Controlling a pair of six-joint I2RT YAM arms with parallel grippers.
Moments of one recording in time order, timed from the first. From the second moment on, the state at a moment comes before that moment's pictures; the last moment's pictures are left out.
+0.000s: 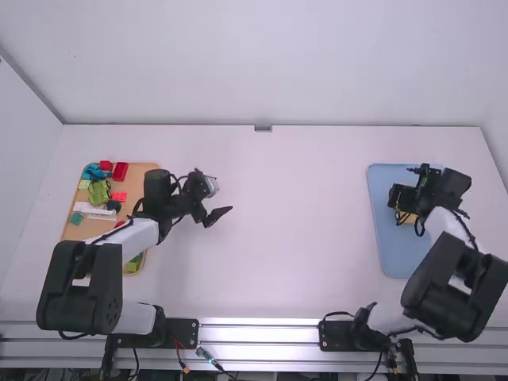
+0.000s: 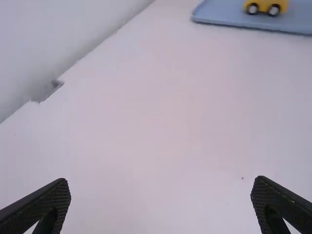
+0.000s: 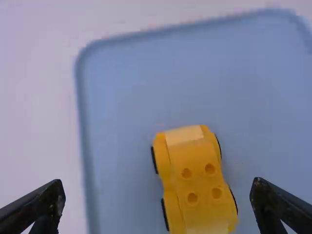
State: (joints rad) left arm 0.00 1.50 0.59 0.31 0.81 0.59; right arm -0.49 1.57 0.89 -0.20 -0.23 -0.25
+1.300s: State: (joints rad) left arm -0.02 0.55 0.50 -0.19 0.13 0.03; right arm 0.33 1.19 0.88 -0.33 -0.01 -0.21
